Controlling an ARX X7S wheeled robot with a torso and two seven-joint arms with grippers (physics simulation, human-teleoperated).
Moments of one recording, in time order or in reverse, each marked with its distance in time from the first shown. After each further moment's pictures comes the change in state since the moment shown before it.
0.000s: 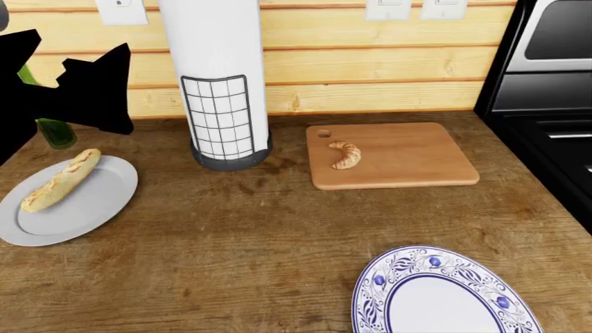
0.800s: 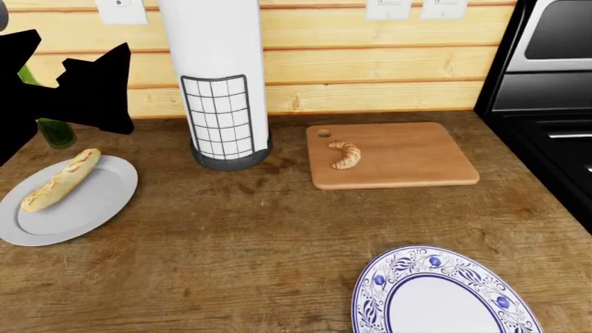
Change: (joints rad) left arm 0.001 -0.003 0.005 0.003 -0.004 0.010 -0.007; right arm 0.003 -0.018 0.022 -0.318 0.374 0.207 -0.147
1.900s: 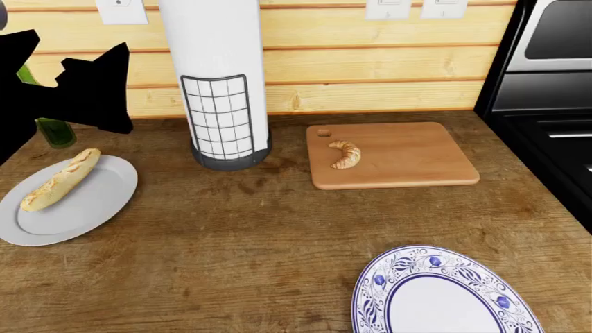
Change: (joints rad) left arm 0.002 -0.006 0.007 -0.002 0.003 0.011 0.000; right arm -0.018 -0.051 -0.185 0.026 -0.059 0.159 -0.394
